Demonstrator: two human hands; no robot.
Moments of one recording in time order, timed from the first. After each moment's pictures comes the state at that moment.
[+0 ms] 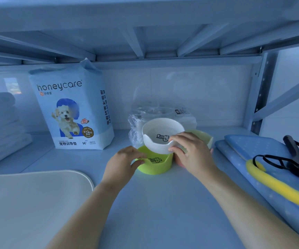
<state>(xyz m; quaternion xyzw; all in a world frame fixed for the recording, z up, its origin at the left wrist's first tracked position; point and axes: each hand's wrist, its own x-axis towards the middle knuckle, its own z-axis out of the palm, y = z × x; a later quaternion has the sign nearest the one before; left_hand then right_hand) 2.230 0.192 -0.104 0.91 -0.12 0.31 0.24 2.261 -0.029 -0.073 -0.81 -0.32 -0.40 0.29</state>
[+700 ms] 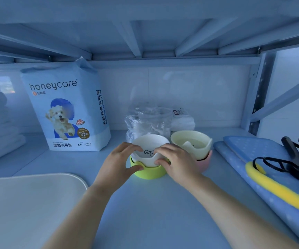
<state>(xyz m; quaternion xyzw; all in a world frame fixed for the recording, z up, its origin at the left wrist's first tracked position) 2.232 0.201 -0.099 0.90 -0.16 0.32 0.27 2.259 -0.001 -0.087 -0.84 -0.35 -0.32 0.27</state>
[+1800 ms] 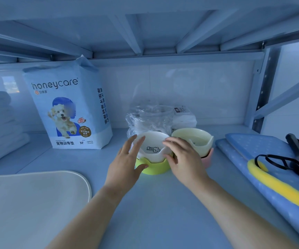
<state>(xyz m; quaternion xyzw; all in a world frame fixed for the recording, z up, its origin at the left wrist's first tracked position) 2.231 0.177 -0.110 0.92 -0.09 0.32 0.19 2.256 -0.012 -0.095 -0.81 -0.30 -0.44 0.26</state>
